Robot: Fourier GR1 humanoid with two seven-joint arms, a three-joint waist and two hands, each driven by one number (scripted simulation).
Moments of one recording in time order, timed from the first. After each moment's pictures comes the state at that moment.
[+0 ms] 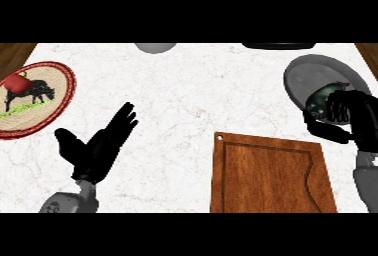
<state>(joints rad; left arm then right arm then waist) -0.09 0.17 -0.19 -1.55 0.29 0.02 0.22 -0.24 -0.40 -0.05 -1.49 0.60 -0.18 0.03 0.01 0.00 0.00</state>
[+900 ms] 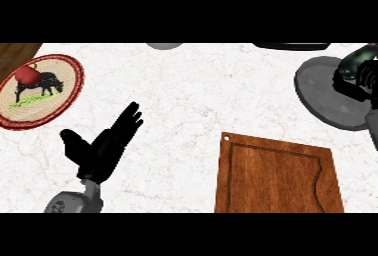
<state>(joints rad) -0.10 0.15 -0.20 -1.55 0.27 -0.01 0.21 -0.72 -0.49 -0.37 -0.53 0.55 -0.53 -0.45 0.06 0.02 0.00</state>
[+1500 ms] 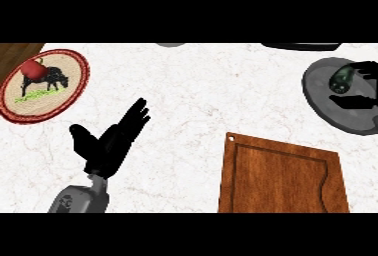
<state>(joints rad) -0.14 0.12 -0.21 -1.54 0.26 -0.01 0.22 -0.83 -0.58 -0.36 -0.21 0.62 -0.43 -0.39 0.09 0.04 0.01</state>
